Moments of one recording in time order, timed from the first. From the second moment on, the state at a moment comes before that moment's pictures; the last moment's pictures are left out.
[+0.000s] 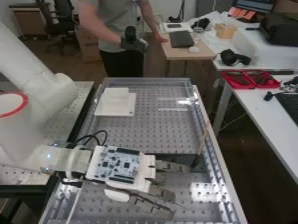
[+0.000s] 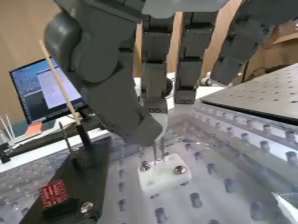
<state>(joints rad) 1.17 -2.18 -1.74 -2.47 -1.81 -0.49</state>
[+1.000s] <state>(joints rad) 1.19 -2.18 -1.79 -2.39 -1.77 -0.49</state>
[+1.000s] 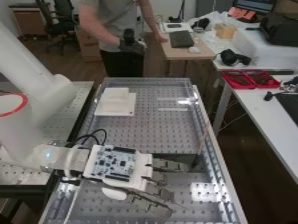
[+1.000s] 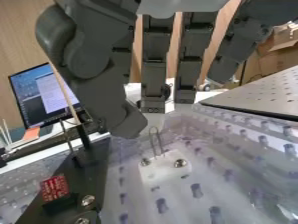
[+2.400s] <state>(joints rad) 1.18 -2.20 -1.87 -2.19 -1.80 -0.59</state>
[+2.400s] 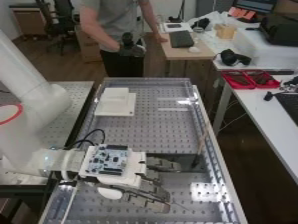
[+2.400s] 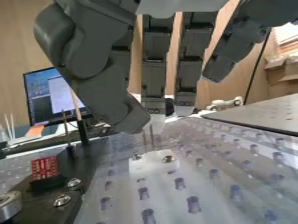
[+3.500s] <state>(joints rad) 1.17 -2.21 -1.85 -2.19 -1.84 -0.70</state>
